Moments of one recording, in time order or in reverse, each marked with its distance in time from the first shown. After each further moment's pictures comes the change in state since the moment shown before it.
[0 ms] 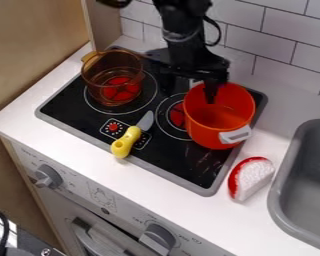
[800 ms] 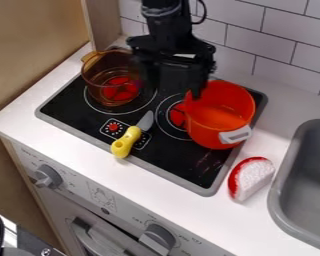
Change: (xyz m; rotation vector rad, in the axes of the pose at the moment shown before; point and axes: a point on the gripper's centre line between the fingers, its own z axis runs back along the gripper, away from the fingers) arm -0.014 0.016 0.036 -0.064 0.137 -0.024
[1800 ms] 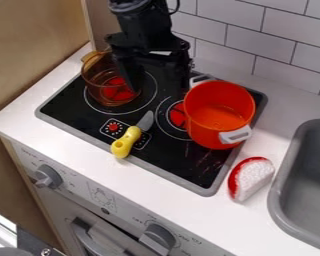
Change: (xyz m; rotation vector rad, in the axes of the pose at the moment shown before) arm -0.024 0.007 0.021 -0.049 0.006 -0.084
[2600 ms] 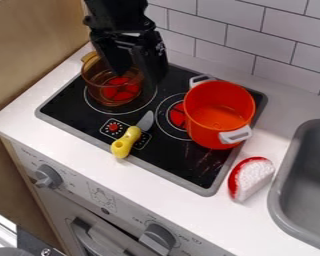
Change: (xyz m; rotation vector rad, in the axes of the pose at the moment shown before) arm -0.008 0.014 0.029 -0.115 -0.059 -0.178
